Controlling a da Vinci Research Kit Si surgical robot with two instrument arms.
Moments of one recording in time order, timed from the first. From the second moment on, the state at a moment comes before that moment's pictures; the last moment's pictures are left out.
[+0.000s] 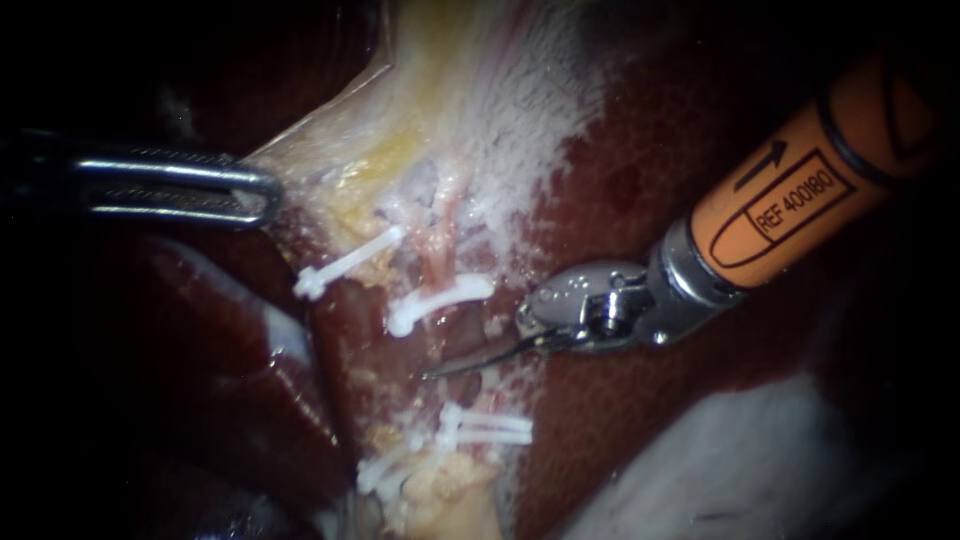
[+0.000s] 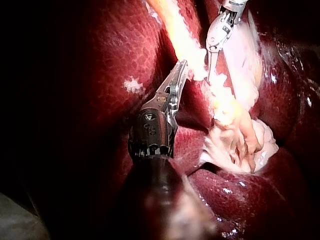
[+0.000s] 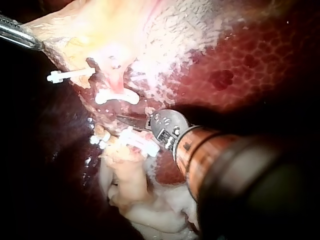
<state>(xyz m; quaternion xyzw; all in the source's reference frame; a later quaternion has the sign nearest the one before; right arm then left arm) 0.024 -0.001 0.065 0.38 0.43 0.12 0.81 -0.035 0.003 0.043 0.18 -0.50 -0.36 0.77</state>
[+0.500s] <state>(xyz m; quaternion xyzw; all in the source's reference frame) 0.024 -0.001 0.066 0.38 0.44 0.13 0.81 -0.035 0.003 0.042 0.18 -0.50 -0.36 0.77</state>
